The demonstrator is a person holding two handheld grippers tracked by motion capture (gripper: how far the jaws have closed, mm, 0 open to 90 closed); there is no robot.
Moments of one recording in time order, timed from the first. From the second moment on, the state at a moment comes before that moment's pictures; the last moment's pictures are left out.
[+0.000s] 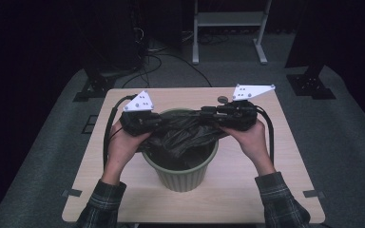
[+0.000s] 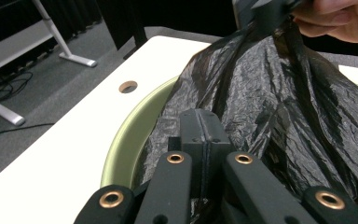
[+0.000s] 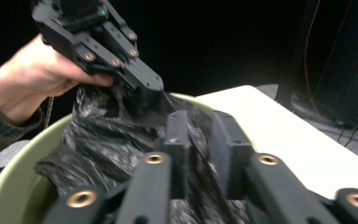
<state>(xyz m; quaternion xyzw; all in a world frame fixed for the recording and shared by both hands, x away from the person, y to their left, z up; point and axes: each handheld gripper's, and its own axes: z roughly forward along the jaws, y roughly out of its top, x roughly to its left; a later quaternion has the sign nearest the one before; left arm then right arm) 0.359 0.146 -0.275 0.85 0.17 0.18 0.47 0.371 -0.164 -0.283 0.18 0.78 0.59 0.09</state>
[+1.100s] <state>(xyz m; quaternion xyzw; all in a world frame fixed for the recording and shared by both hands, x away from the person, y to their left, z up) 0.380 0.195 -0.281 0.82 0.27 0.18 0.46 0.332 -0.192 -0.316 0.17 0.79 0.58 0.08</state>
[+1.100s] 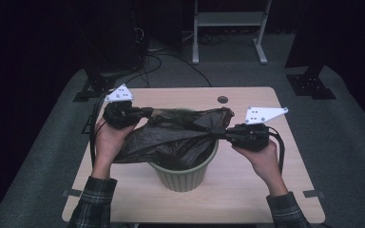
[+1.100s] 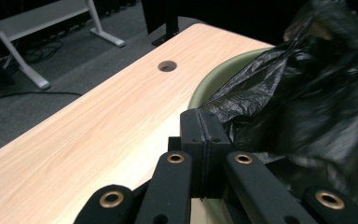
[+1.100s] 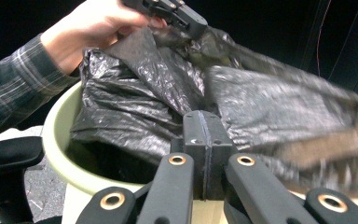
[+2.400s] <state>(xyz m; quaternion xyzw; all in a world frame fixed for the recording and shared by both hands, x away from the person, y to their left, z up) 0.387 0.232 -0.300 0.81 0.31 0.19 0.46 0.378 -0.197 -0.277 0.21 0.78 0.57 0.13</state>
